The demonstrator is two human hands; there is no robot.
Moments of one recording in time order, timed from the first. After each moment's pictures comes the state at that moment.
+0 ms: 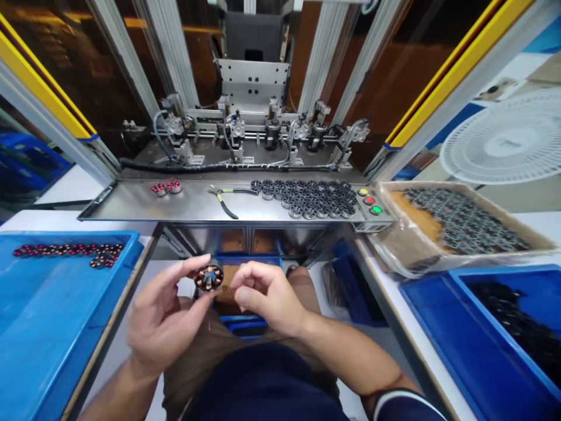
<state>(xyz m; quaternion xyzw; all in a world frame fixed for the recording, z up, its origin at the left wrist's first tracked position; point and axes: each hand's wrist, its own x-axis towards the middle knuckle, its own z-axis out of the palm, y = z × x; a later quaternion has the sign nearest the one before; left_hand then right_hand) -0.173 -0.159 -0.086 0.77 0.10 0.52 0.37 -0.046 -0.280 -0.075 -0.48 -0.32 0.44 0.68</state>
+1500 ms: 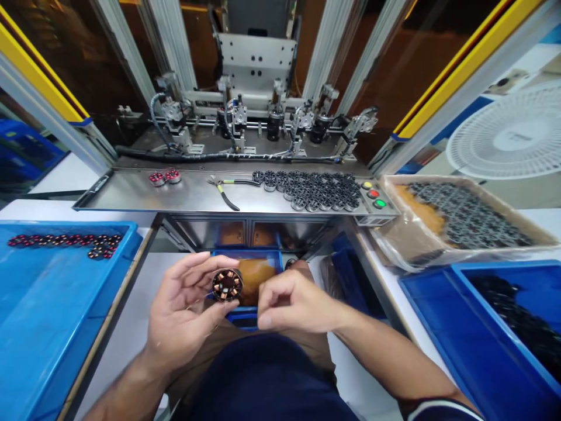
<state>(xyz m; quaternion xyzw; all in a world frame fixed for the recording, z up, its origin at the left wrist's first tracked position) -0.174 -0.181 -0.075 0.68 0.06 0.38 0.63 -0.017 -0.319 -0.077 -0.52 -0.40 0.54 0.52</state>
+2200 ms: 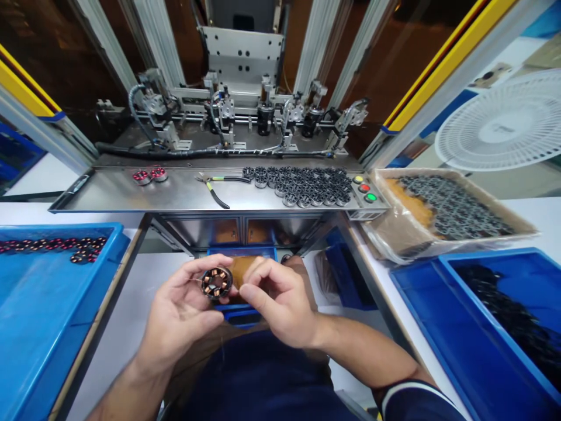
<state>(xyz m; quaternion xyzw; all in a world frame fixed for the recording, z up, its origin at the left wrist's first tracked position) -0.169 -0.178 -0.085 0.62 0.10 0.27 0.73 -0.048 -0.307 -0.079 -0.54 -0.40 0.25 0.69</state>
